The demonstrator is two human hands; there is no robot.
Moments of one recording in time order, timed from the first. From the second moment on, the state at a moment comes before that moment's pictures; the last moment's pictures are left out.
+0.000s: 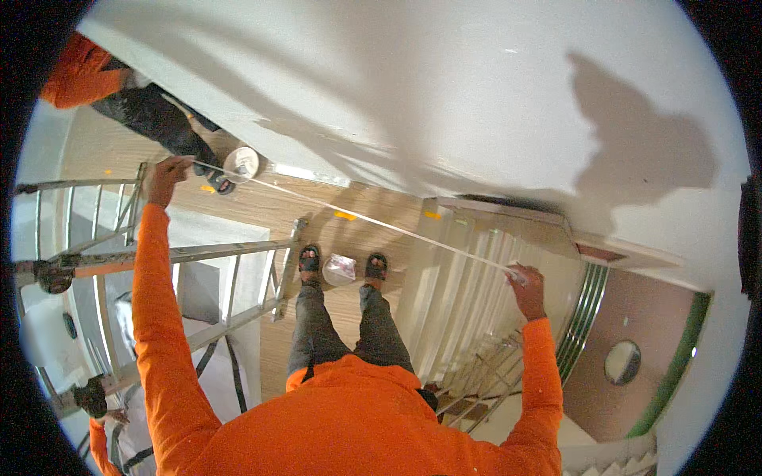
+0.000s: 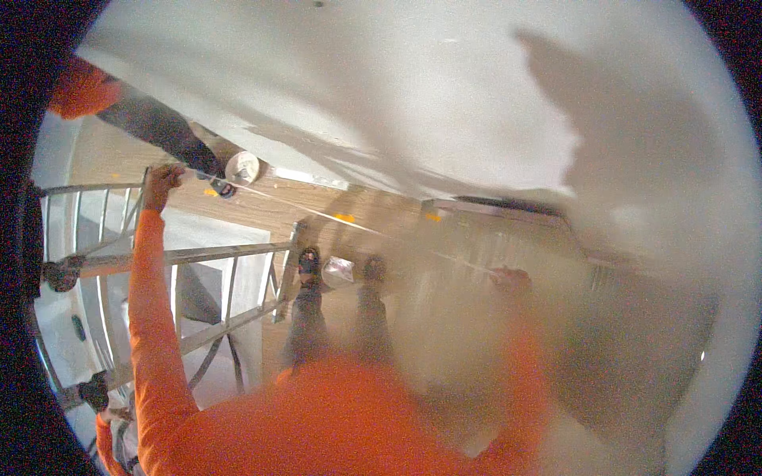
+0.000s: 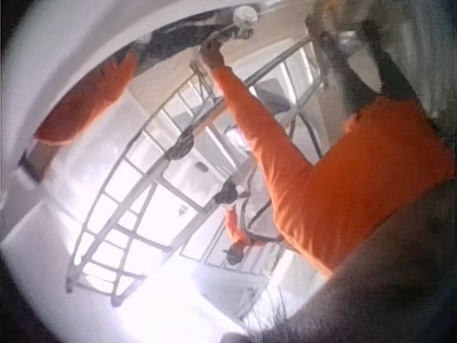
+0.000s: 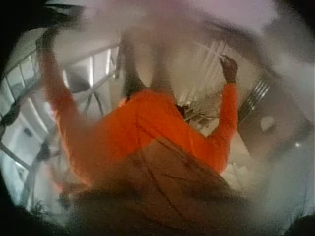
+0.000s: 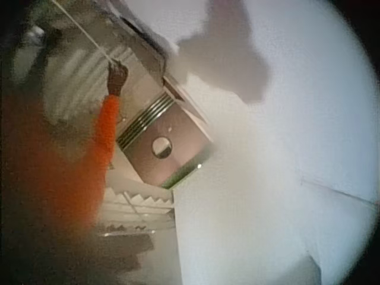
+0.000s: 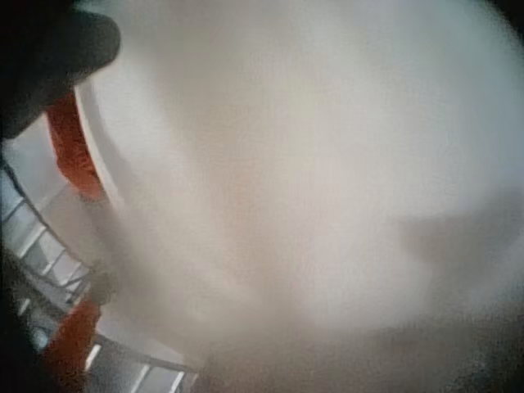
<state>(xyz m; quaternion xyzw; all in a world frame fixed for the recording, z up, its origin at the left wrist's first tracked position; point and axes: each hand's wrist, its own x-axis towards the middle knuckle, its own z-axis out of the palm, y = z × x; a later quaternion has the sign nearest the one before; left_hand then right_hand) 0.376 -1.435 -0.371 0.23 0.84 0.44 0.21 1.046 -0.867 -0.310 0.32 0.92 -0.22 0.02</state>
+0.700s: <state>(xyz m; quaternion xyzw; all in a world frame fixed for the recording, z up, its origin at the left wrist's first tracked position) 0.364 -1.315 -0.491 0.00 0.78 0.62 -0.07 0.949 -0.822 -0.429 0.38 0.89 -0.23 -0.11</state>
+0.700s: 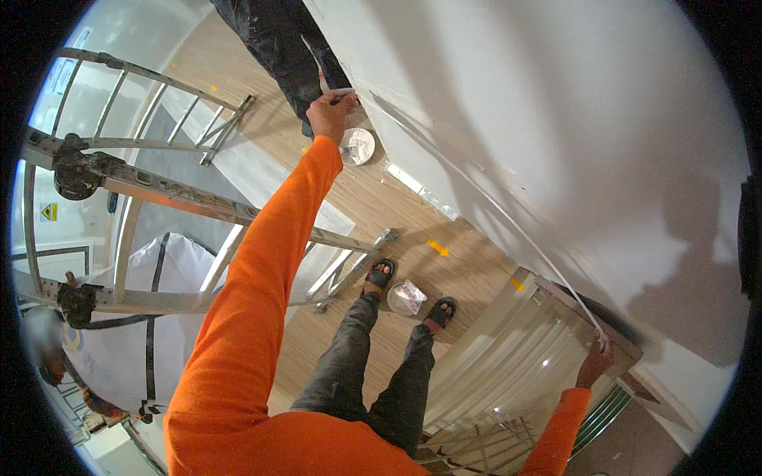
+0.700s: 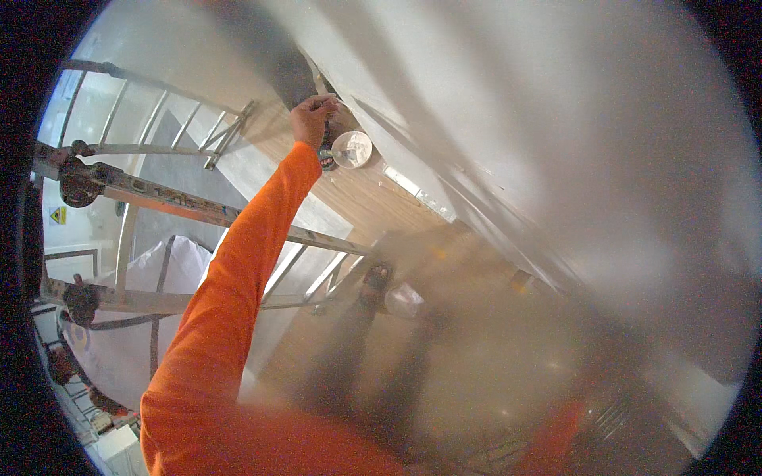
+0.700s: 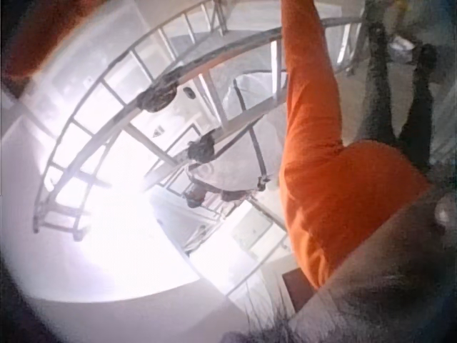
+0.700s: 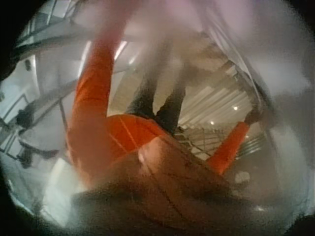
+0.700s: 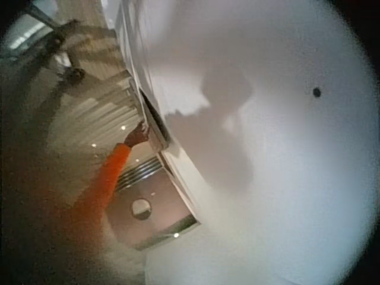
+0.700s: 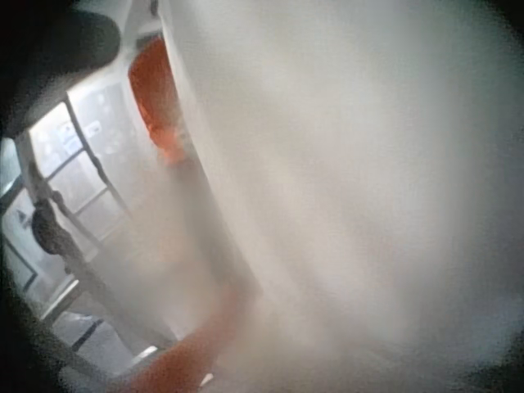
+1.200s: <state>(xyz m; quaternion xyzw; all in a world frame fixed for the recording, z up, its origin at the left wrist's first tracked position) 0.345 -1.312 -0.472 0.00 0.81 0.58 -0.08 0.938 -0.806 -0.444 0.43 0.87 -0.20 -0.14</state>
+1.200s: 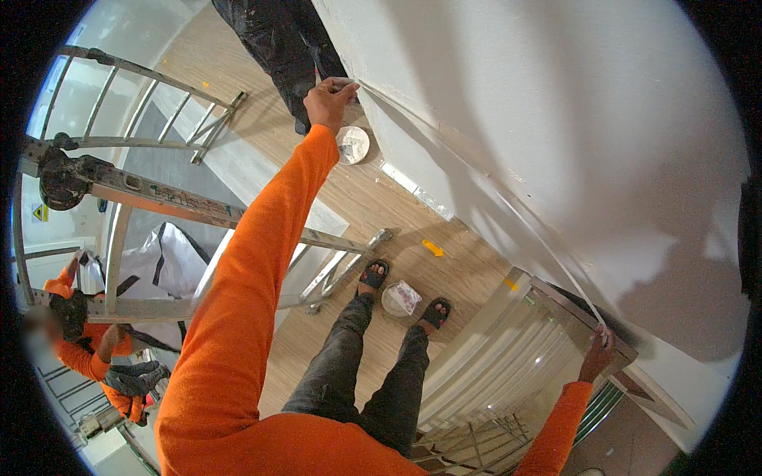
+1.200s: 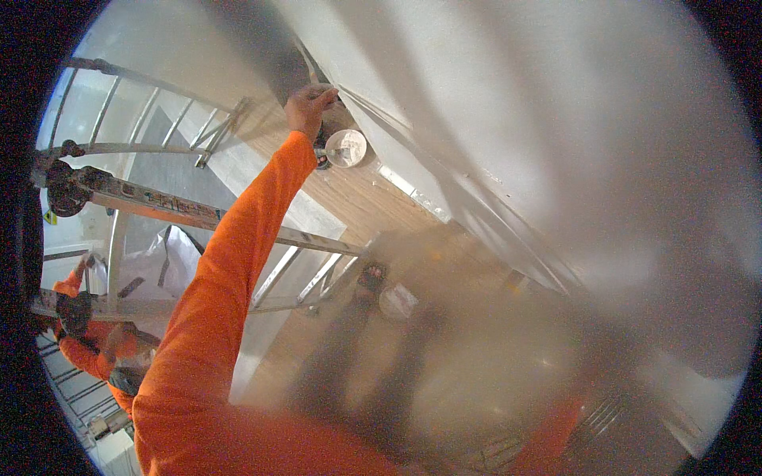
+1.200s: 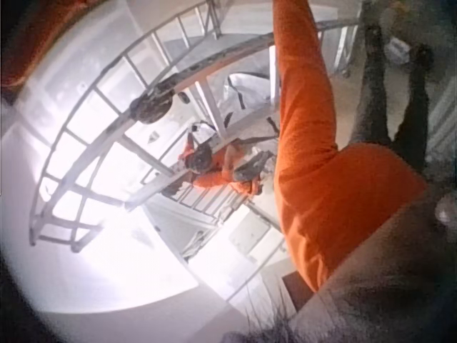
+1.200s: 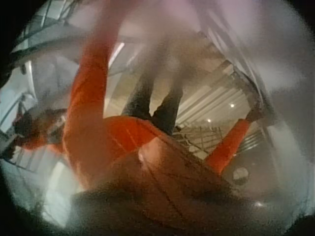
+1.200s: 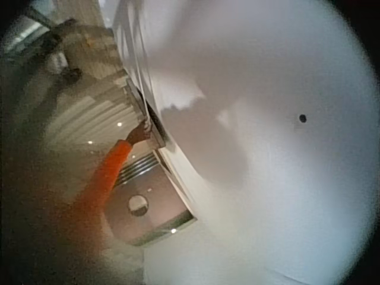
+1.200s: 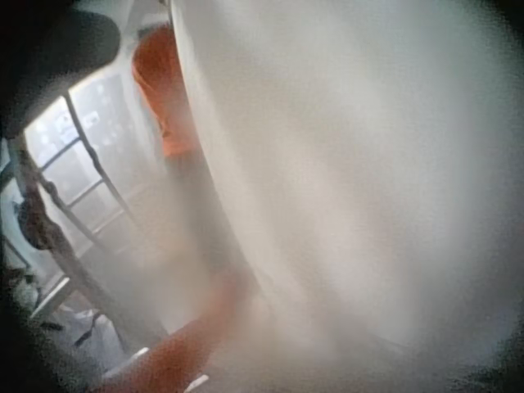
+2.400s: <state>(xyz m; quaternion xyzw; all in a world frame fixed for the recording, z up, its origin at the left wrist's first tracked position) 0.278 -1.364 -0.503 0.13 0.78 0.61 0.08 0.956 -0.766 -0.481 0.40 0.90 -0.12 -0.13</state>
